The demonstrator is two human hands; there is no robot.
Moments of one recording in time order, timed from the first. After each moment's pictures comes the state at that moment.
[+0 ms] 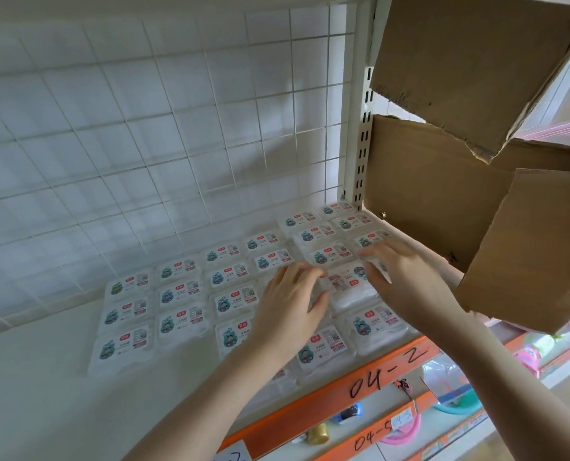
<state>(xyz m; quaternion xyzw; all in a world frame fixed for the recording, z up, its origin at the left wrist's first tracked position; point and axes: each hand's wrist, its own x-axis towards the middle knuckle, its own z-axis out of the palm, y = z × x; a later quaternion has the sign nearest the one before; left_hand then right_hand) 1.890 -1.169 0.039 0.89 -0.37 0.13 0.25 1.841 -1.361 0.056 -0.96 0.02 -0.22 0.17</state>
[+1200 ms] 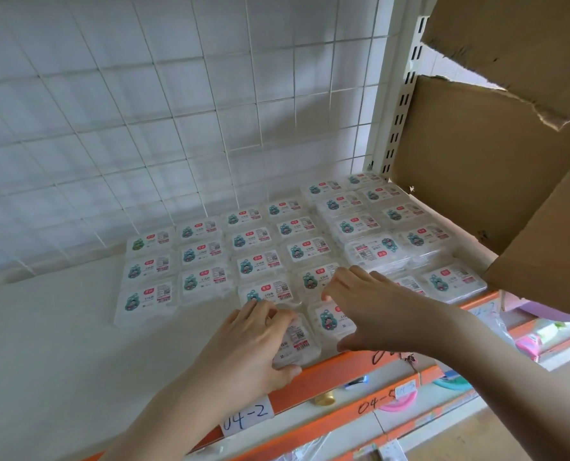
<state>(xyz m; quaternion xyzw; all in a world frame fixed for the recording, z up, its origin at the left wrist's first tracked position) 1.834 -1.065 0.039 0.92 -0.38 -0.04 0.07 1.824 -1.281 0.061 -0.97 -0.22 0.09 0.00</state>
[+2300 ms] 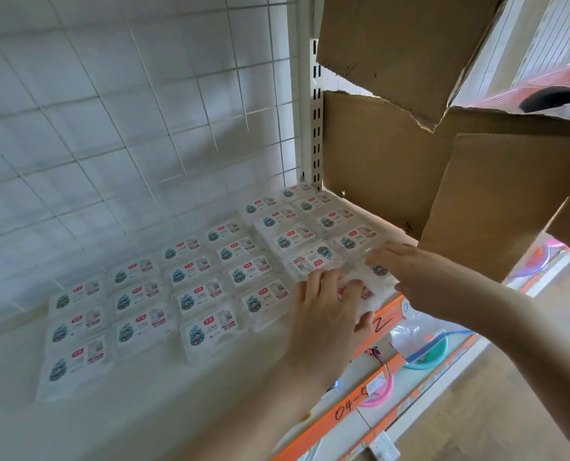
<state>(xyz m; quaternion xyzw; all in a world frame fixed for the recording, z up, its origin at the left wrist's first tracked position) 1.832 -1.225 0.020 0.87 -0.43 0.20 0.14 1.786 -1.394 0.078 -1.00 0.05 0.04 0.04</state>
